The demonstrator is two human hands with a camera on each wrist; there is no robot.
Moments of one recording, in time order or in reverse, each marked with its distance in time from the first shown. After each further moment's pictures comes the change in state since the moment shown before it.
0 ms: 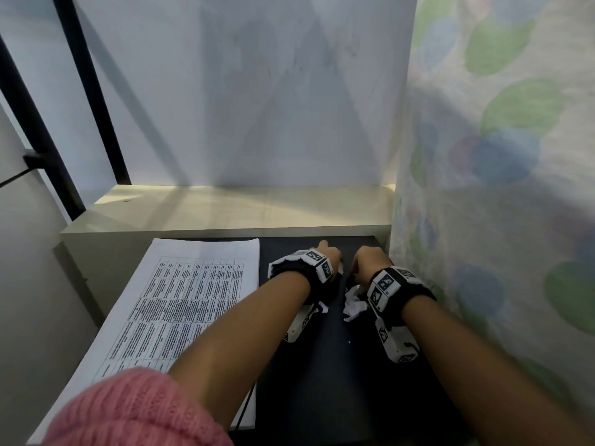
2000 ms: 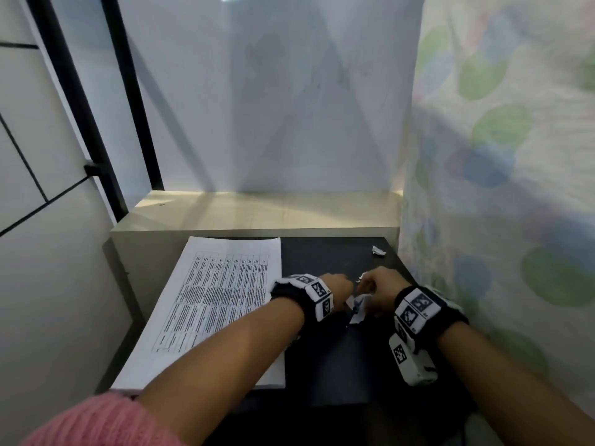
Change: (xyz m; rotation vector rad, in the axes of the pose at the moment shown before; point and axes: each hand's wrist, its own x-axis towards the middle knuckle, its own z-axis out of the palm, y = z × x) left_hand -0.104 0.009 0.014 0.220 -0.019 0.233; right_hand -0.089 -0.001 0.001 0.150 -0.142 -0.103
